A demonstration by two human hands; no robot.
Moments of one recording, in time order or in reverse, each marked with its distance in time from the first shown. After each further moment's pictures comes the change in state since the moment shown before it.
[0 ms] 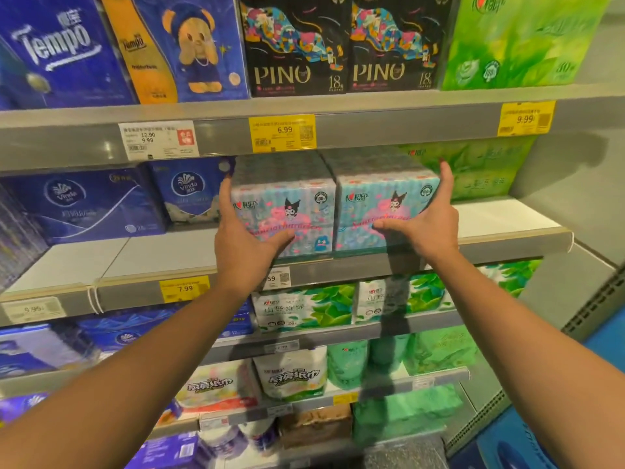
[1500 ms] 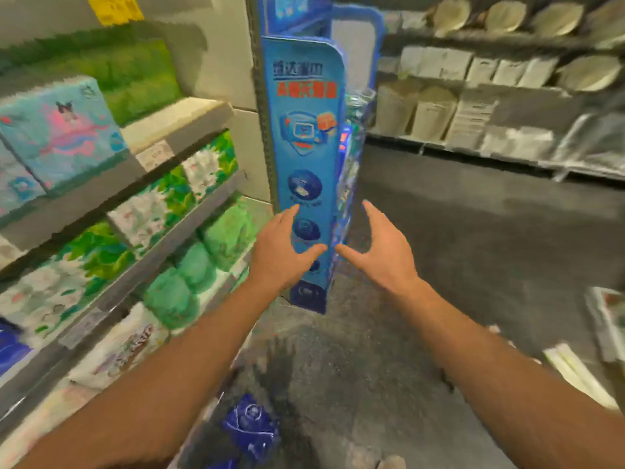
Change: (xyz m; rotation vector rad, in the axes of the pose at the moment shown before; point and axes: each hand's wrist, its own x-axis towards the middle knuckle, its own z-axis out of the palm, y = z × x) left_hand -0.345 0.110 0.067 -0.122 -1.094 0.659; right_hand -0.454 0.003 -0.209 -0.787 0.382 0.512
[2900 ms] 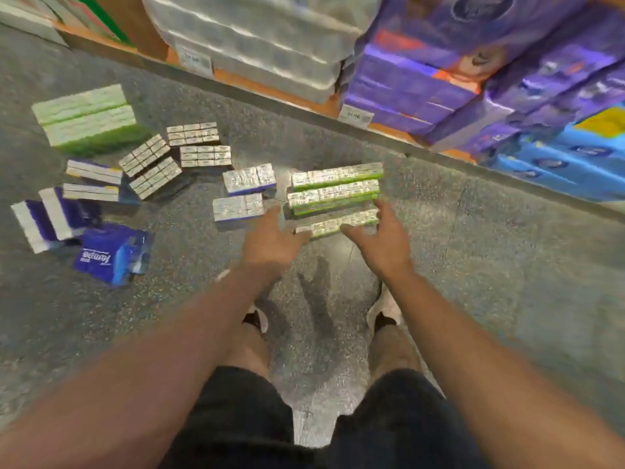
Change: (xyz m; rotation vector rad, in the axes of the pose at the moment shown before) left_hand -0.512 0.446 0.730 0.339 -1.723 0.565; right_hand -0.734 0.556 -0.117 0.413 0.771 2.022
